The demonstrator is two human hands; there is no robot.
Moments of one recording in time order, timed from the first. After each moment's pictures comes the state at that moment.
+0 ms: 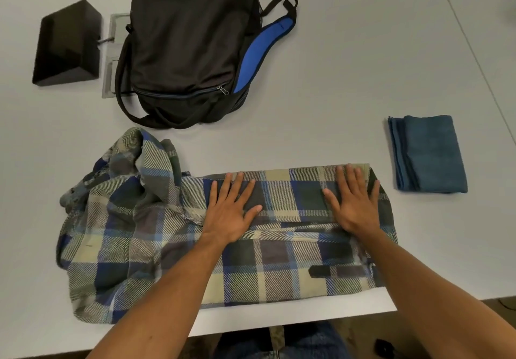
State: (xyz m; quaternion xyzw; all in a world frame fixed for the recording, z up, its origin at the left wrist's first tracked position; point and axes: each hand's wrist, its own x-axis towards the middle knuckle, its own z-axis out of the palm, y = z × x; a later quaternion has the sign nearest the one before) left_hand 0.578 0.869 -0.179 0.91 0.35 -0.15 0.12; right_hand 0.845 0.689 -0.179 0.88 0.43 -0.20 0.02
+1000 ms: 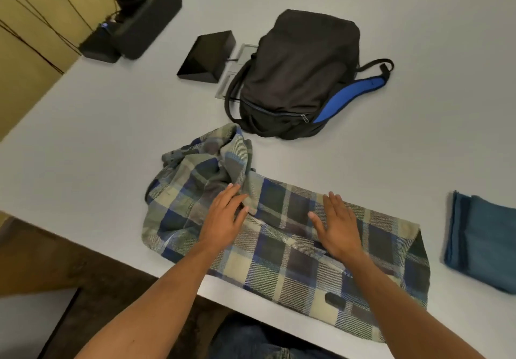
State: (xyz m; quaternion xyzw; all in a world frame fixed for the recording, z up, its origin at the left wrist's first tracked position) left_hand 0.473 0.842 -0.117 0.80 0.53 0.15 0.21; right_hand 0.760 0.760 -0.128 0.76 0.59 -0.25 -0.05
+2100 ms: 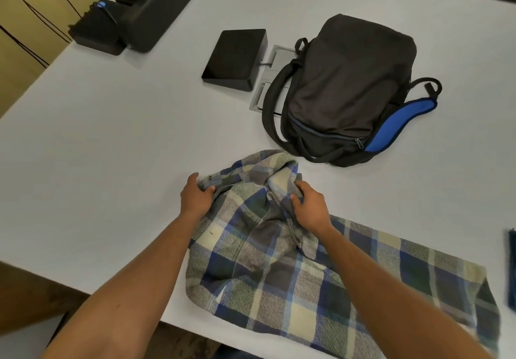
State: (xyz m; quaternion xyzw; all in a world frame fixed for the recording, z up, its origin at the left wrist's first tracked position) left_hand 0.315 1.046 -0.134 0.47 0.74 0.17 0.44; right_hand 0.575 0.960 -0.096 0.77 0.49 -0.37 -0.18
